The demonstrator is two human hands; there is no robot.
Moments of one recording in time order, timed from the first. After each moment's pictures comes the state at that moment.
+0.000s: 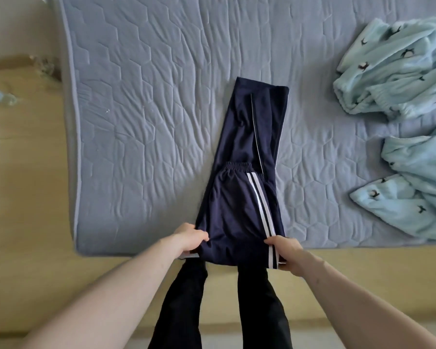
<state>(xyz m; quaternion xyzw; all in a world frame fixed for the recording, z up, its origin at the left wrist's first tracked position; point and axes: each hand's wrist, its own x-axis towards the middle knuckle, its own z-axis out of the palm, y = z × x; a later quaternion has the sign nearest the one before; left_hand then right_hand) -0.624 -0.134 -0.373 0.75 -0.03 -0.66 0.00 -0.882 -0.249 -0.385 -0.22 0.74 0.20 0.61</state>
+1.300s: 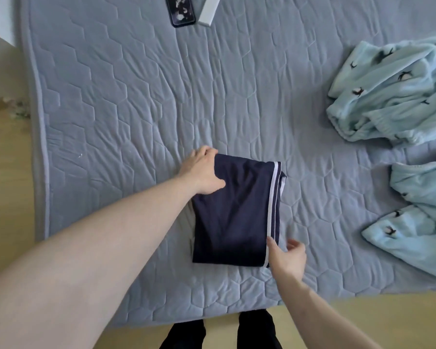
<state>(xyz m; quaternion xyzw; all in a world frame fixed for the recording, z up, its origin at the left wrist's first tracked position) -0.547 -0.386 -0.426 0.78 -0.51 -0.36 -0.05 -0.820 -0.305 -0.429 -0.28 0.85 0.01 0.45</state>
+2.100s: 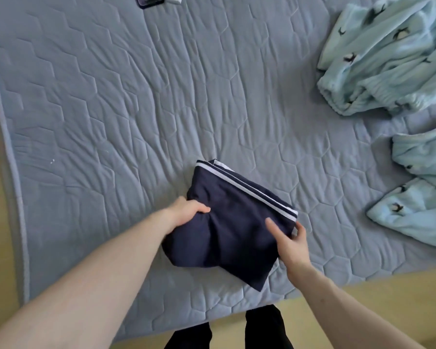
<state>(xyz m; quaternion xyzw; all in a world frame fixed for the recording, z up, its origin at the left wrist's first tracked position) -0.566 -0.299 -0.481 0.76 -0.09 -0.64 0.05 -0.852 -0.304 -0.480 -0.18 0.76 -0.16 0.60</state>
